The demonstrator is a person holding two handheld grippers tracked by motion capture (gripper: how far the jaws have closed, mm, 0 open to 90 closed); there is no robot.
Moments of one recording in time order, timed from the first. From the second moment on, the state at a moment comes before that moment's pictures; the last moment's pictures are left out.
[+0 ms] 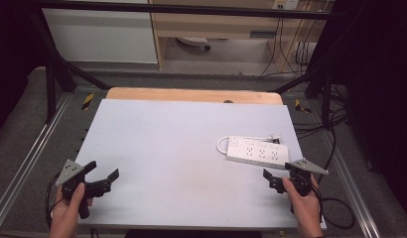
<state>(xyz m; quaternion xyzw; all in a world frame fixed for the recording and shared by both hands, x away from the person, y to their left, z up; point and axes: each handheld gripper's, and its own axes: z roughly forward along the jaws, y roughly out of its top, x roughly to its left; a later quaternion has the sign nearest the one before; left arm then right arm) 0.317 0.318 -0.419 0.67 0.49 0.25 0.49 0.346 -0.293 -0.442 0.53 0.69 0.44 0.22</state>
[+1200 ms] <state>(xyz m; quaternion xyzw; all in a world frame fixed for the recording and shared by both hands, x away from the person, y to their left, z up) 0.344 0.315 -0.425 0.67 0.50 0.25 0.49 0.361 -0.283 -0.422 0.49 0.69 0.48 0.24</state>
